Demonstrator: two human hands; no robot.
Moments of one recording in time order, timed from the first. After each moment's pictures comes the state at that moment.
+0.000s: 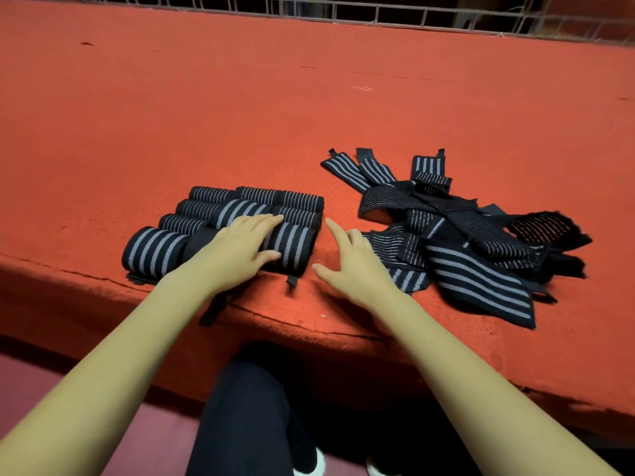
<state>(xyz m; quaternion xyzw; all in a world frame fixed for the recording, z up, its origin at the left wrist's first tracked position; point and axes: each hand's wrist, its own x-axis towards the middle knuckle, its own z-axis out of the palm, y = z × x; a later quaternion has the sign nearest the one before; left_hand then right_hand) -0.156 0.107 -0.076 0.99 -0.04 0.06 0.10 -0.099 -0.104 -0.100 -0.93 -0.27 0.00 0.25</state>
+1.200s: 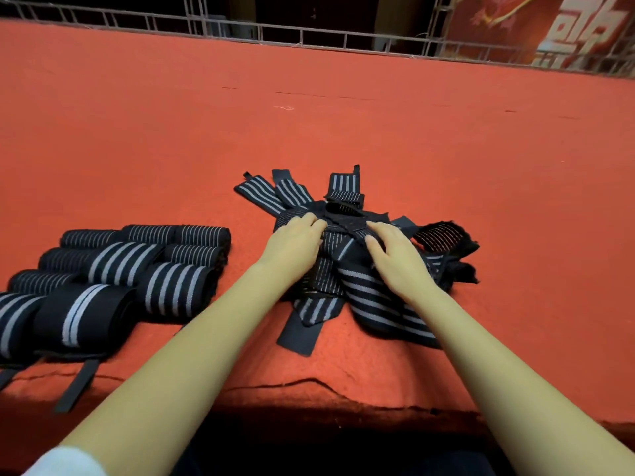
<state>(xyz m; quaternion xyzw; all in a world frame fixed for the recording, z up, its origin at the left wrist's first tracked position) -0.020 -0.087 -0.069 0.98 -0.12 0.11 0.09 -0.025 -0.275 -0.074 -0.94 -0.12 -0.07 0.32</state>
